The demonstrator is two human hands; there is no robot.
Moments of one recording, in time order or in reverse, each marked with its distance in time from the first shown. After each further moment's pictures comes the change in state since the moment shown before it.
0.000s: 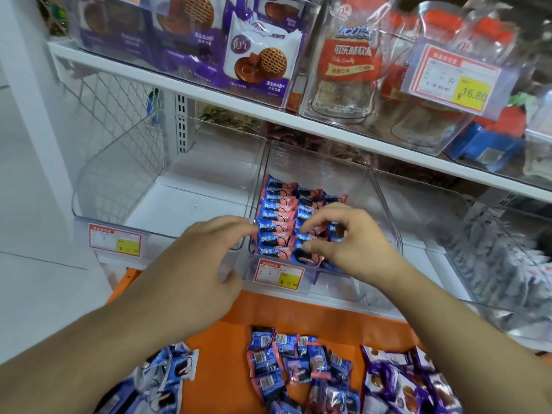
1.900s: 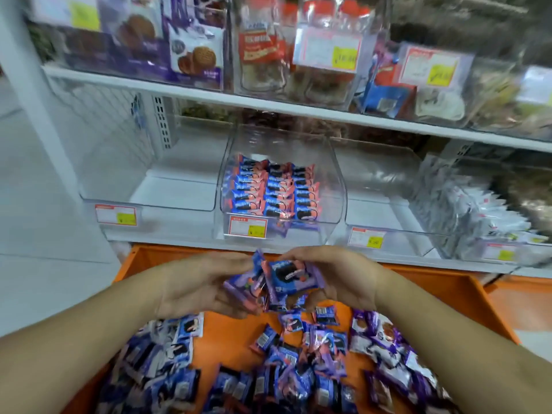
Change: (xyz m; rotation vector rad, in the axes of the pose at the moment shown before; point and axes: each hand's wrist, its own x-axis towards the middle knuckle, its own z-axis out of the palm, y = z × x) left_hand -0.051 0.050 0.041 -0.991 -0.577 -0.585; right_hand -0.145 0.002 -0.005 0.997 -0.545 0.541
